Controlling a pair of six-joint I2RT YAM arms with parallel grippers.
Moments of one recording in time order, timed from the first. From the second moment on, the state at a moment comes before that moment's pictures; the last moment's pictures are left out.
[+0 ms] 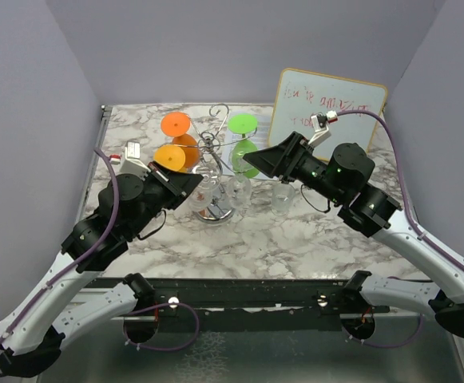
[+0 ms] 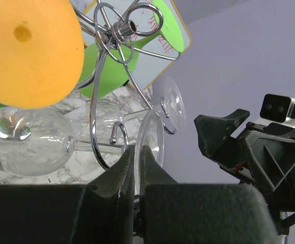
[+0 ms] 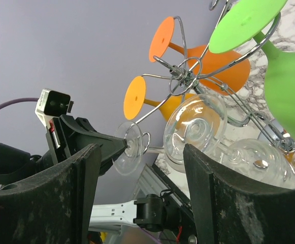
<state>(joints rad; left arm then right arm) -0.77 0.72 1.09 -0.56 -0.22 -1.14 0.82 1.05 1.15 -0.09 -0.04 0.91</state>
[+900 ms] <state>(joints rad) -0.77 0.68 1.09 -0.53 -0.22 -1.09 0.82 1.01 1.11 -0.11 0.03 0.88</state>
